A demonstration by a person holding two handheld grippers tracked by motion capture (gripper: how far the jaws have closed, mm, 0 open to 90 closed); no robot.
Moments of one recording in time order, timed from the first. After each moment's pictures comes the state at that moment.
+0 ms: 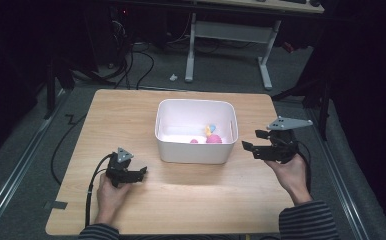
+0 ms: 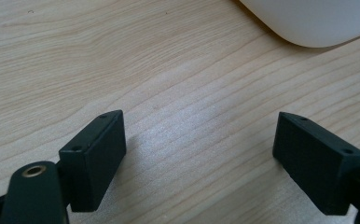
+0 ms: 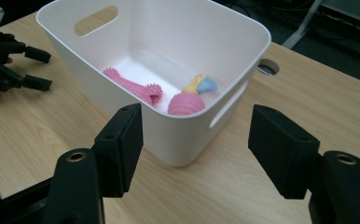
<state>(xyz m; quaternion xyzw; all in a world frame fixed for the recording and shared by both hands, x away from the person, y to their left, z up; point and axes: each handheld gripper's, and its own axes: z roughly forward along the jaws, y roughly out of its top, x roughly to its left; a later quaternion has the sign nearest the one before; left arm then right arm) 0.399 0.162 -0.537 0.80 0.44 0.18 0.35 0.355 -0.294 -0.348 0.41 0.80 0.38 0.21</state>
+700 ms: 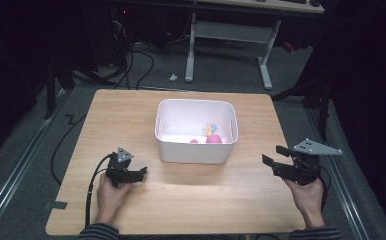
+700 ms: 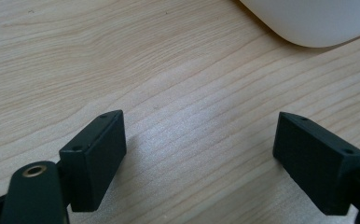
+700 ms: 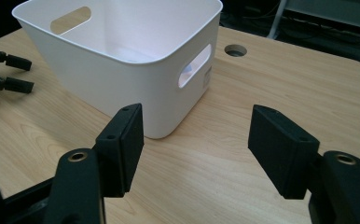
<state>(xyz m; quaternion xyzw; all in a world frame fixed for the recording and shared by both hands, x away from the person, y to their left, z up) 0.399 0.162 -0.537 0.80 0.44 0.19 0.35 0.308 -0.343 -0.382 0.46 0.75 0.42 0.24</state>
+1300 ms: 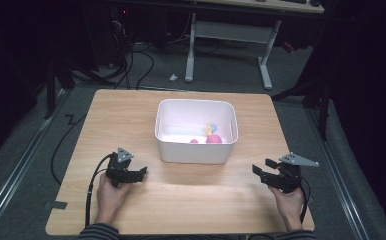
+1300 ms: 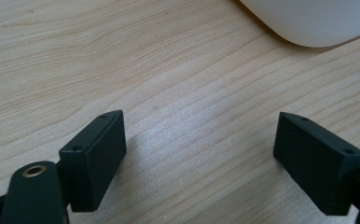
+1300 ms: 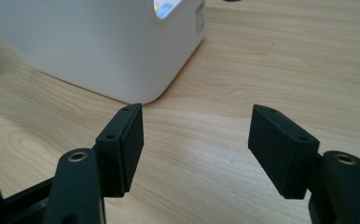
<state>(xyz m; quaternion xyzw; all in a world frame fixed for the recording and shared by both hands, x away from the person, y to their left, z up) 0.399 0.162 -0.537 0.80 0.44 0.19 0.35 0.324 -0.341 -0.468 0.52 0.72 0.41 0.20</state>
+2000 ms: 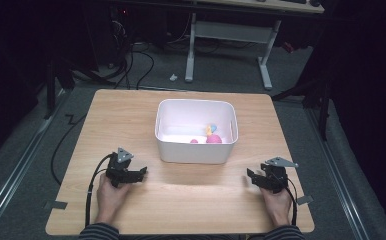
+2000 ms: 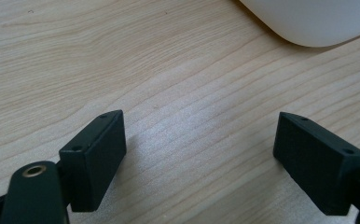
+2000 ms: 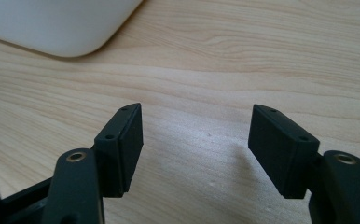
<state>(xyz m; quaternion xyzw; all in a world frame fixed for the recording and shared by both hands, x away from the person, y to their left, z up) 0.399 0.162 -0.537 0.80 0.44 0.19 0.35 0.346 -0.333 -0.522 0.55 0.73 0.33 0.23</state>
